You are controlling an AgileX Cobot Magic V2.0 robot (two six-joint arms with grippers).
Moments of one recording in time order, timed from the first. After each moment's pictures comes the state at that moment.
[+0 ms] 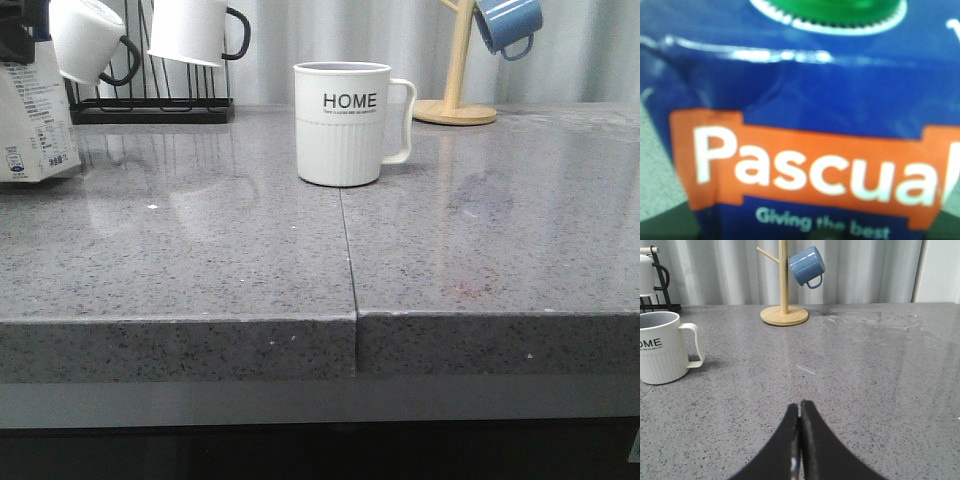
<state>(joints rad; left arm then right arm) -0.15 1.45 -0.87 -0.12 -0.20 -0.03 0.04 0.11 -0.23 -0.02 0.25 0.07</state>
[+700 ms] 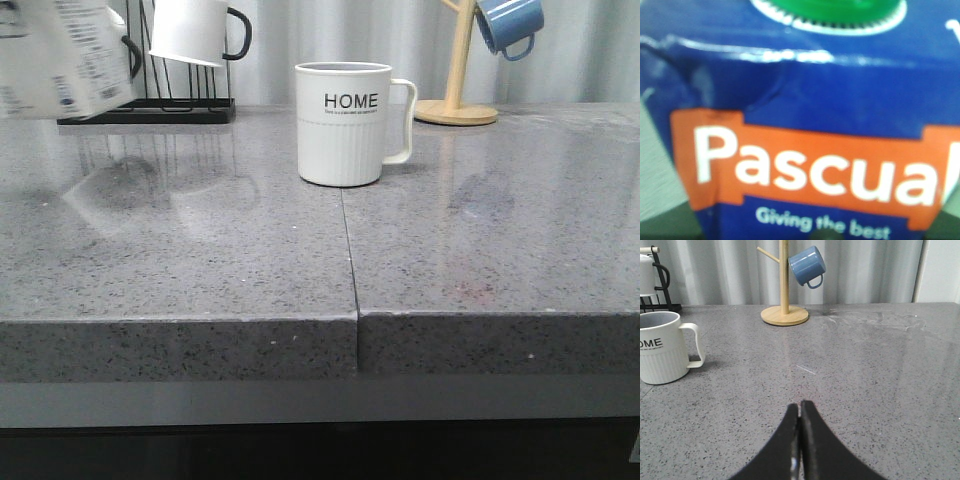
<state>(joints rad) -0.35 1.34 -0.92 -0.46 -0.17 0.26 0.04 0.11 -0.23 -0.02 0.25 0.07</state>
